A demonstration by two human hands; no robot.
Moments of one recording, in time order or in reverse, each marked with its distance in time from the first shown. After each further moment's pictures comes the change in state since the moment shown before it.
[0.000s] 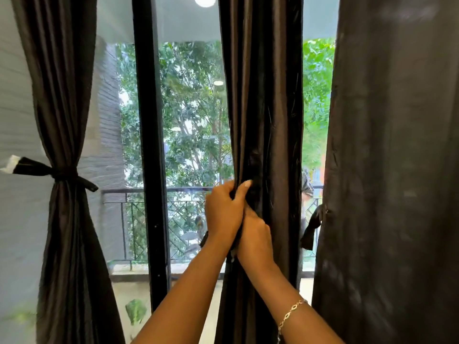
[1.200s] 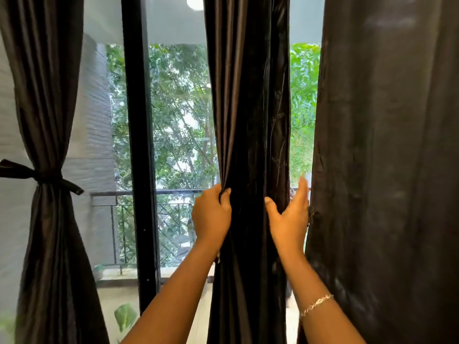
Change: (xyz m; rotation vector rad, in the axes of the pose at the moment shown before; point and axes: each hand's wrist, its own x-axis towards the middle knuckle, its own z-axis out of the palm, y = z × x) left_hand 0.005 -0.014 0.009 0.201 0.042 0.025; right_hand 0.023 0.026 -0.066 0.170 0.380 0.185
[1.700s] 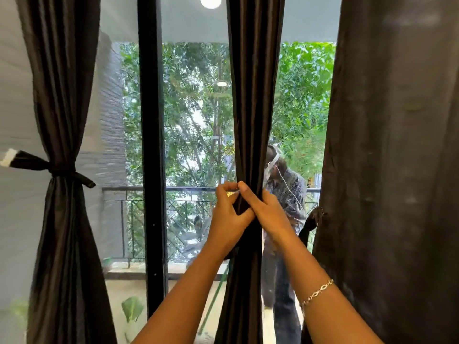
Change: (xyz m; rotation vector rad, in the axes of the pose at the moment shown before) left_hand -0.022 0.000 -0.006 -0.599 -0.335 -0.096; right_hand 0.002 -0.027 0.023 0.268 -0.589 0.183
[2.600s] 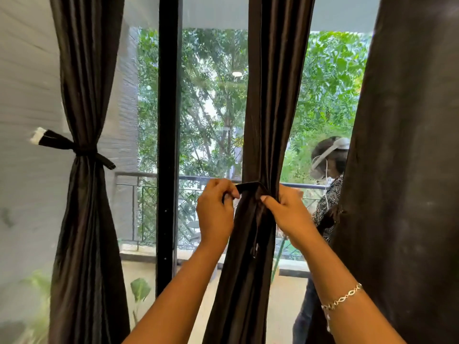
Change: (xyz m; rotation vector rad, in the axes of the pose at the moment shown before) left_hand 0.005 -0.024 -0.033 0.421 0.454 0.226; right_hand -0.002 0.008 -0.002 -0.280 -0.003 -0.145
